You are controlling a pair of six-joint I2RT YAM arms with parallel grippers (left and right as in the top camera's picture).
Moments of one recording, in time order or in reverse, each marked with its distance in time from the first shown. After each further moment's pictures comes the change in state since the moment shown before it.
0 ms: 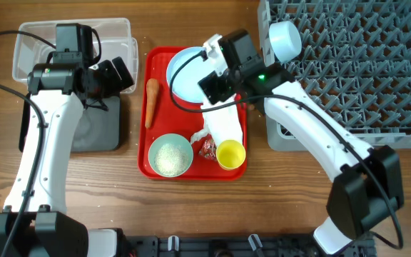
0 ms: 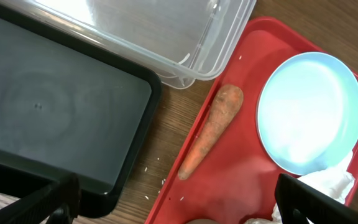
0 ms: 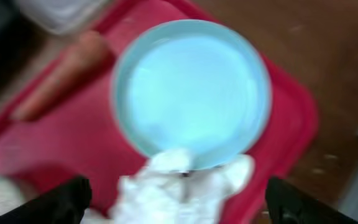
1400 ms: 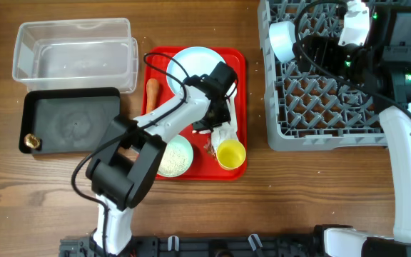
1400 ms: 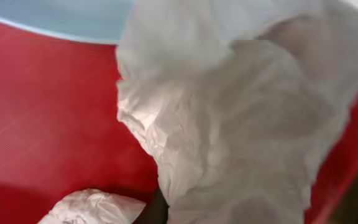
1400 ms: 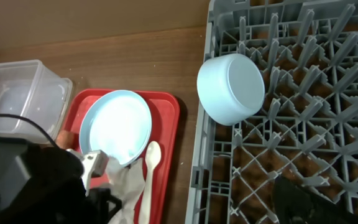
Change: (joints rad) left arm -0.622 0.505 0.028 0.211 0.058 -0.347; right arm -0.544 -0.345 0.081 -0.278 -0.238 0.209
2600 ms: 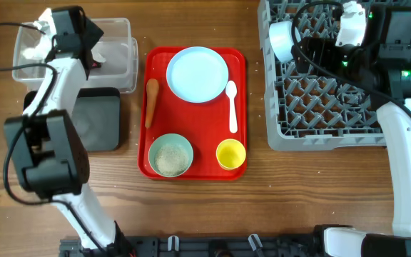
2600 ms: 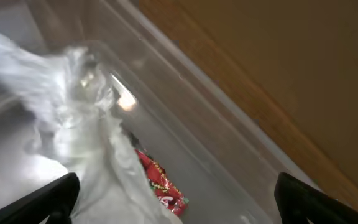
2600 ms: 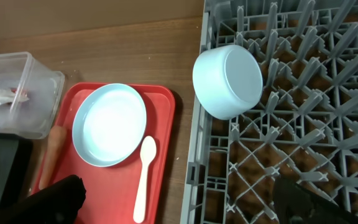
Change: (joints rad) left arm 0.748 -0.034 0.055 0.579 -0.345 0.163; right arm 0.006 0.021 0.000 -0.013 0.016 -0.005
